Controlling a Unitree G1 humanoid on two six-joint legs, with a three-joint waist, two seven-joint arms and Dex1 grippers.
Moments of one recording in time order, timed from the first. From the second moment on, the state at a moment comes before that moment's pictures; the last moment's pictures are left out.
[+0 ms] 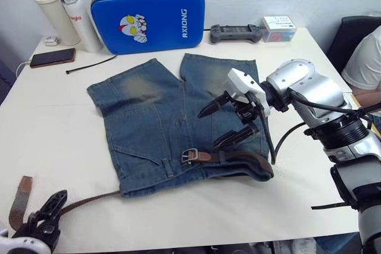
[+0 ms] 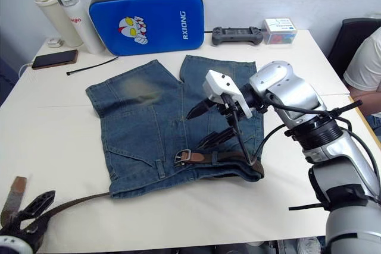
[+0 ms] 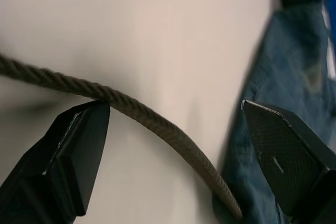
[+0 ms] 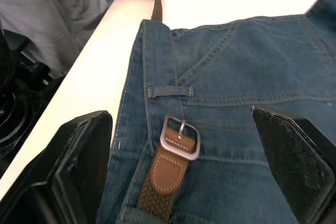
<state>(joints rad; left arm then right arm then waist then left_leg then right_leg) 0.88 0.37 0.66 -0.74 -1.96 0.43 0.70 -1.05 -0.73 0.46 0.13 0.49 0.46 1.55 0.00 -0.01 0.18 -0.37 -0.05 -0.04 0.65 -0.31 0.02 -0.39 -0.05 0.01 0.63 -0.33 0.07</state>
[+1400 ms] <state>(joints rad) -0.18 1.18 -0.44 -0.31 0.21 0.07 -0.11 -0.75 -0.84 0.12 -0.36 0.55 0.93 1.14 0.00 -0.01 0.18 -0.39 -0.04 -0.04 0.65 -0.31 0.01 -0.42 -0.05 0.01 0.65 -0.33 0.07</state>
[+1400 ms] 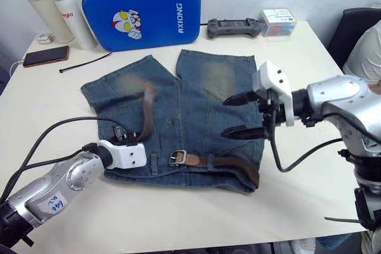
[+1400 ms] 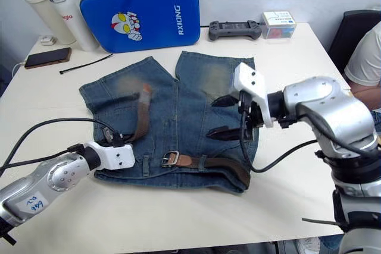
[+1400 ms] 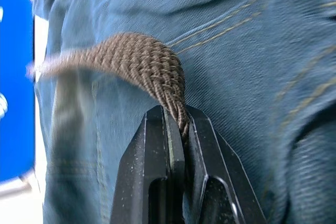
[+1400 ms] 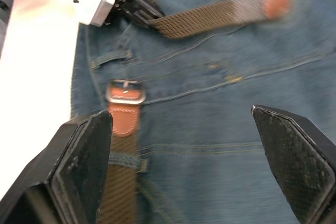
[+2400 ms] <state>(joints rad) -0.07 0.88 -0.05 -0.24 -0.01 0.17 -0.58 -0.62 -0.57 0.39 -0.24 0.29 0.60 0.96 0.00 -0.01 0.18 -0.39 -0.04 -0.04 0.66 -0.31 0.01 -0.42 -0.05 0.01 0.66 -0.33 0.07</state>
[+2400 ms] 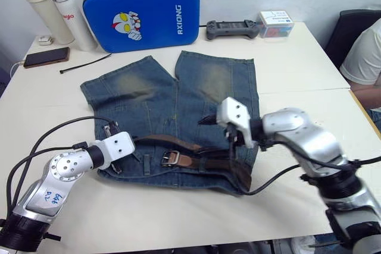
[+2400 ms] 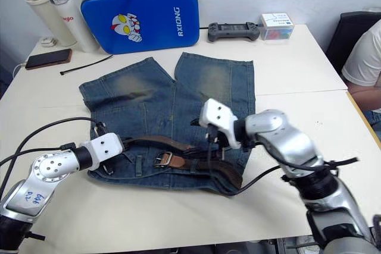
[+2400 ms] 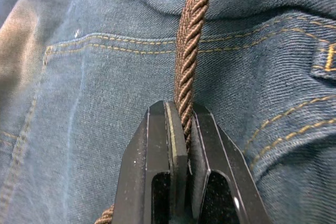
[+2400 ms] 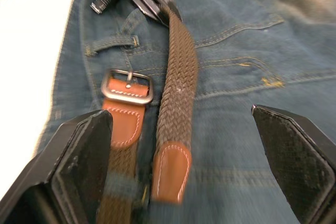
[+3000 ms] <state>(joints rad) -0.06 0.85 -0.02 -0.30 0.01 0.27 -0.63 -0.60 -0.52 0.38 -0.13 0.20 0.59 0.91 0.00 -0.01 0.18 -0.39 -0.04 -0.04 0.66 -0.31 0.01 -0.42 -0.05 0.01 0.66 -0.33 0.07</state>
